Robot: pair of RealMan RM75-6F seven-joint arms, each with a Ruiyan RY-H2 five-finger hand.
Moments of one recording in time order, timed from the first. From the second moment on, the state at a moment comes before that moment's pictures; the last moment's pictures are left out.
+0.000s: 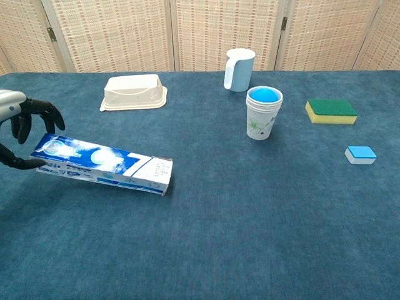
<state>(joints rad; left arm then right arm) -0.46 -1.35 -0.09 -1.62 1.34 1.18 0.36 0.03 -1.09 0.01 -1.63 -1.59 1.52 -0.06</state>
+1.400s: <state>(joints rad) -0.71 -1.24 -0.16 -1.85 1.15 1.23 1.27 0.03 -1.10 -0.01 -1.63 -1.62 1.51 -0.09</state>
